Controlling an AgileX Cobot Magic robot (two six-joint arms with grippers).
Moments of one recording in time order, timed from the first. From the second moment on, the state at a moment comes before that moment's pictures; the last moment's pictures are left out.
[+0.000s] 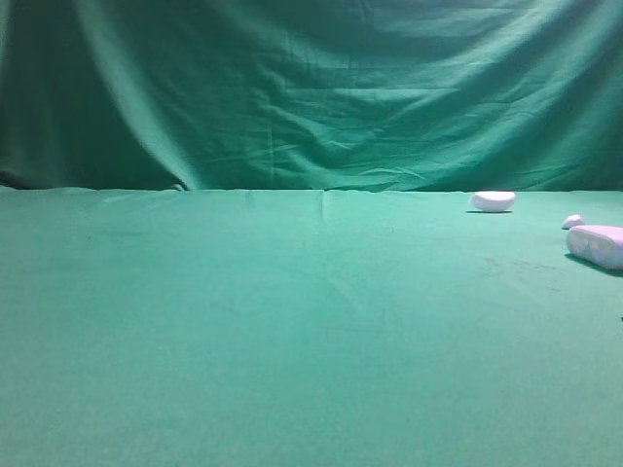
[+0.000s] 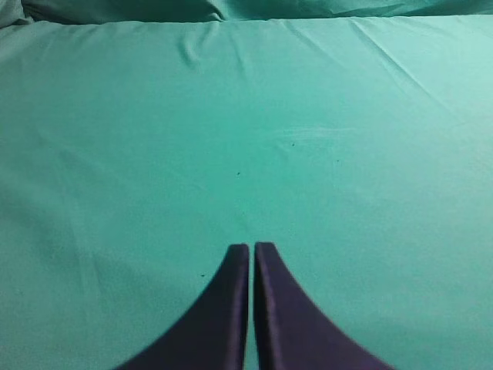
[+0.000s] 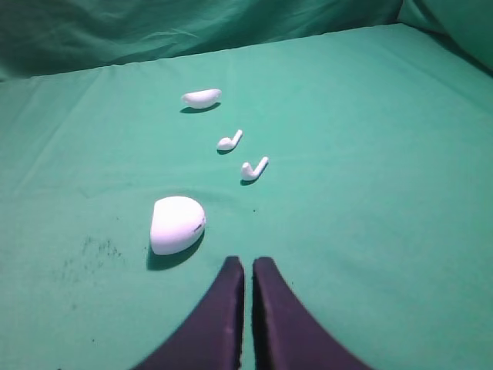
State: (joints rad) left arm -0.14 -0.01 0.02 -0.06 0.34 0.04; right arm 0.03 -0.01 0.03 0.00 0.37 0.04
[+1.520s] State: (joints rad) left arm -0.14 -0.01 0.02 -0.06 0.34 0.04; right arm 0.03 0.04 -0.07 0.15 0.00 0.13
